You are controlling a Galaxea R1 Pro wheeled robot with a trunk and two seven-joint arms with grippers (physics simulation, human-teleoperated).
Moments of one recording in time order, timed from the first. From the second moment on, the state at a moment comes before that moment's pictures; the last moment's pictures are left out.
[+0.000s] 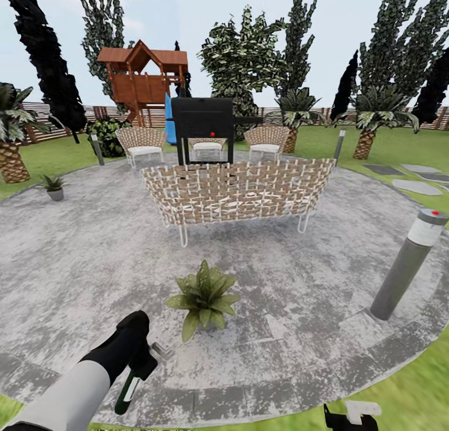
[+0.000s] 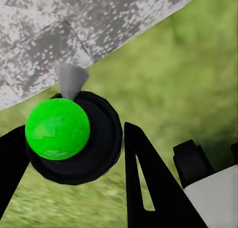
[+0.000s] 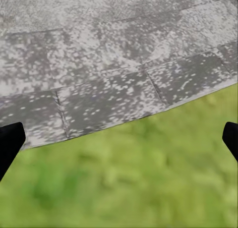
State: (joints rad) left arm -0.69 0.05 -0.21 -0.62 -0.83 0.99 -0.85; right arm -0.42 -0.13 -0.25 -0.04 0.21 -0.48 -0.08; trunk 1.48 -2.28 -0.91
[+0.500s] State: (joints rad) left arm -0.67 0.04 -0.21 -0.61 -0.83 0.98 -0.85; right arm -0.42 -0.13 -0.25 -0.04 0.21 -0.48 -0.08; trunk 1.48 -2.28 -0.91
